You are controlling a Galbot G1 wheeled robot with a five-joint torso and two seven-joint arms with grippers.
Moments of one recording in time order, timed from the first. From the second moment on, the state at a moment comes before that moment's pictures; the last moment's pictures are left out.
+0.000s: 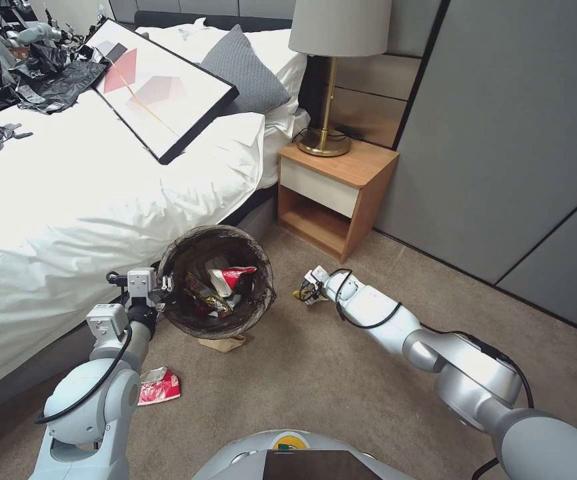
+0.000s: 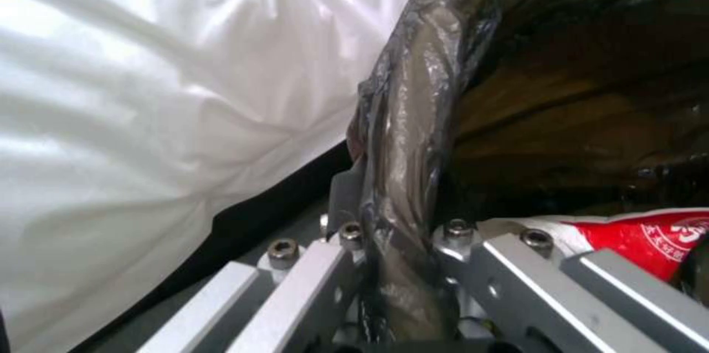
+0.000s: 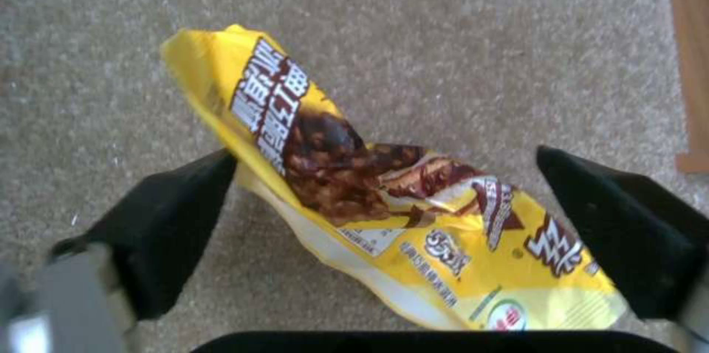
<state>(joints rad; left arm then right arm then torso) 1.52 -1.44 -0.74 -2.38 -0.21 0.58 0.04 -0.36 1.30 -0.47 0.73 0.26 -0.45 -0.19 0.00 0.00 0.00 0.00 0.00</state>
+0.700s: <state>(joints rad) 1.52 -1.45 -0.74 -2.37 -0.21 0.58 0.04 -0.39 1.28 -0.45 0.75 0.25 -0.45 -0.20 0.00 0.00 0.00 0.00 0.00</state>
